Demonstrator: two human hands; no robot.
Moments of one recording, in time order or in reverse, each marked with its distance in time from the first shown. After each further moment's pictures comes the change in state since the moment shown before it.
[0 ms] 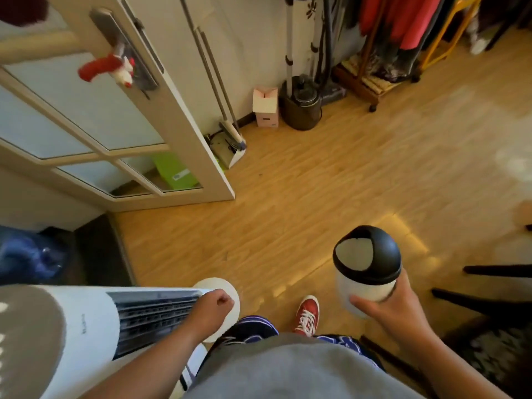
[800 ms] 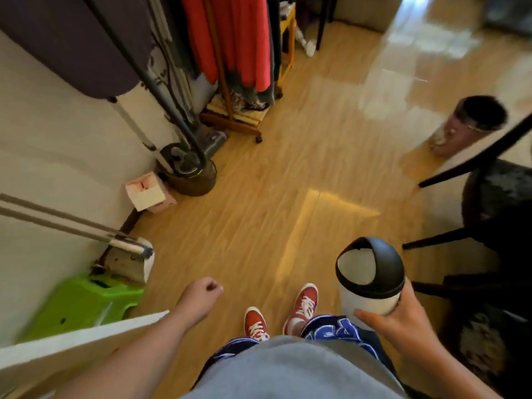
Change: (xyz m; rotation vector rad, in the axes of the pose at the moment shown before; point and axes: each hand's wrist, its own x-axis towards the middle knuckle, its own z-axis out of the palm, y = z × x) left_hand 0.333 0.381 -0.100 0.372 -0.198 0.273; right_hand 0.221 -0.078 -0.087 0.160 0.457 0.221
